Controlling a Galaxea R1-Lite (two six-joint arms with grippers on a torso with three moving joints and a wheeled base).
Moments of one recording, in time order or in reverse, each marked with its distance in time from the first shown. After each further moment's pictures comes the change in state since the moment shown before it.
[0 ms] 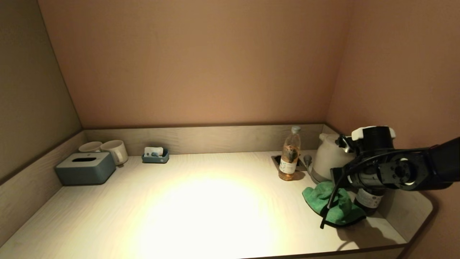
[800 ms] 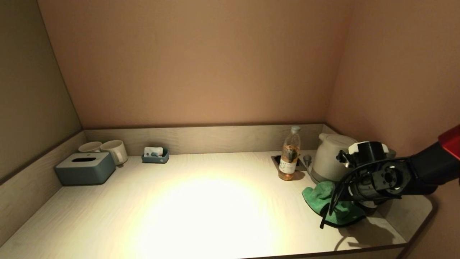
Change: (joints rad) left arm 0.000 0.000 0.000 -0.002 0.000 0.000; right arm -0.060 0.129 -0.009 0.014 0.003 0.008
